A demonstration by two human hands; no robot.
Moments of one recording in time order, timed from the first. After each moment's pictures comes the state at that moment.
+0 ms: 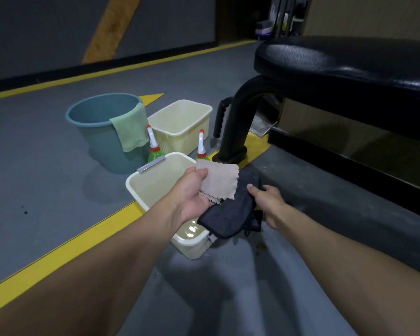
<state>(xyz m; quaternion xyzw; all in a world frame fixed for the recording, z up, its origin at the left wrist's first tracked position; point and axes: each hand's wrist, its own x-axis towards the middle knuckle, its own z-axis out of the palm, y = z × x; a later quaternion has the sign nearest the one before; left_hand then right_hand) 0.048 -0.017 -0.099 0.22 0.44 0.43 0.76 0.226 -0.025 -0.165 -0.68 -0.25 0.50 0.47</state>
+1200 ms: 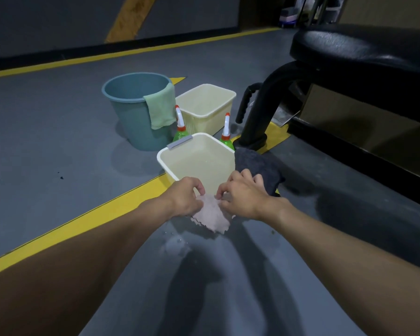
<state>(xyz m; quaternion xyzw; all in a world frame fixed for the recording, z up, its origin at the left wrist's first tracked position) -0.056 -0.066 -0.130 0.70 0.62 0.12 0.35 0.124 -0.080 -0.121 -0.60 -0.79 0.11 0.00</state>
